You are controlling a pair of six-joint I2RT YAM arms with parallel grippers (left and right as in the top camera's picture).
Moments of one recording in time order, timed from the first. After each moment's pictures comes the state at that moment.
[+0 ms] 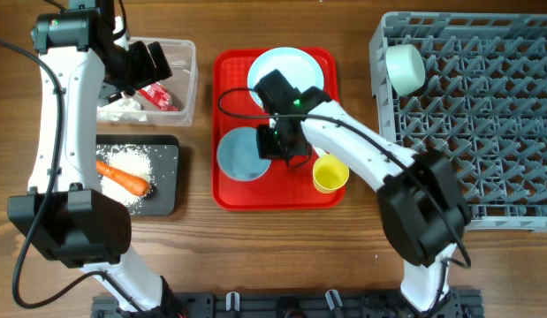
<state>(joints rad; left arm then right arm) 0.07 1.89 1.93 -1.33 0.07 -0.33 0.64 2.00 1.55 -0.90 -0.17 0.54</state>
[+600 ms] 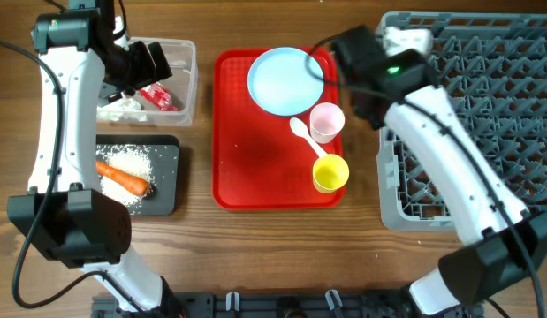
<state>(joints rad) 0.07 1.89 1.93 -1.33 0.07 -0.33 0.41 1.72 1.67 -1.34 0.93 0.55</state>
